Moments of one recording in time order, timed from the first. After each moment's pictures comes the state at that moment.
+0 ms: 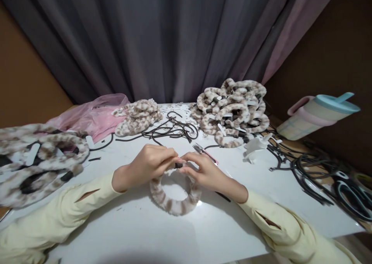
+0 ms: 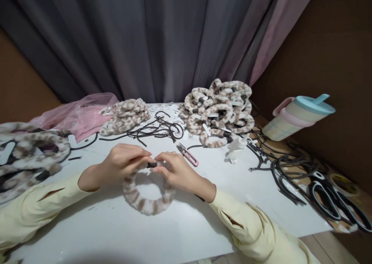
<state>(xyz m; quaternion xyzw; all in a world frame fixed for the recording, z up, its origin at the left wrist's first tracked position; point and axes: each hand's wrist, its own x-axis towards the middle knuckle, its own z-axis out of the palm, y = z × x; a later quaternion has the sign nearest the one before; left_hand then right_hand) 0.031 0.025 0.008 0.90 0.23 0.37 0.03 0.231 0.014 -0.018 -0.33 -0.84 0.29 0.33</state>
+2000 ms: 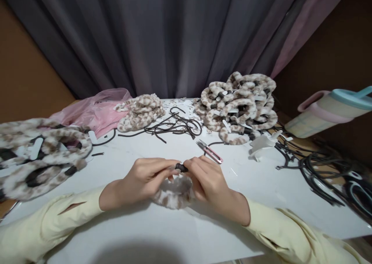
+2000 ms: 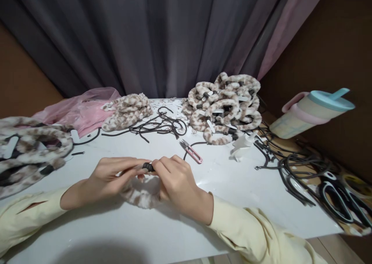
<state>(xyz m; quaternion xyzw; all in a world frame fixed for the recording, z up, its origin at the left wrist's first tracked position) 0.023 -0.012 0.006 0.86 0.26 0.41 0.16 0.214 -0.021 -0.015 -0.30 -0.86 0.03 0.41</state>
